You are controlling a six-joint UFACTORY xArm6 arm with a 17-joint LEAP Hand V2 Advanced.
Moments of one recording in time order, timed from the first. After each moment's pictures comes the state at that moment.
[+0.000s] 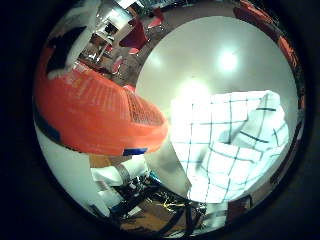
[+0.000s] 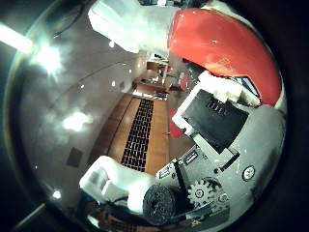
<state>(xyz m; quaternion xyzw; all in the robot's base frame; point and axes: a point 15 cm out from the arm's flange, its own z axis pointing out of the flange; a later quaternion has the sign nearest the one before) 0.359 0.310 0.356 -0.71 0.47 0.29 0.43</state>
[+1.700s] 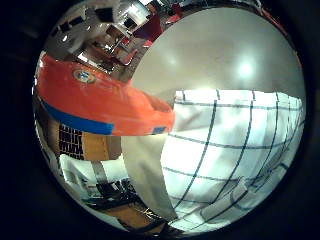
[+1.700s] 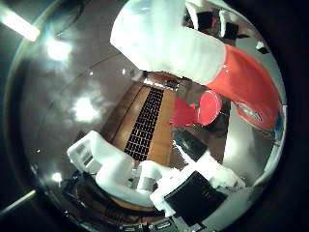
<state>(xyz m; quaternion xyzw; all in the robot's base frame) 0.357 0.319 0.292 -0.75 0.39 0.30 0.44</state>
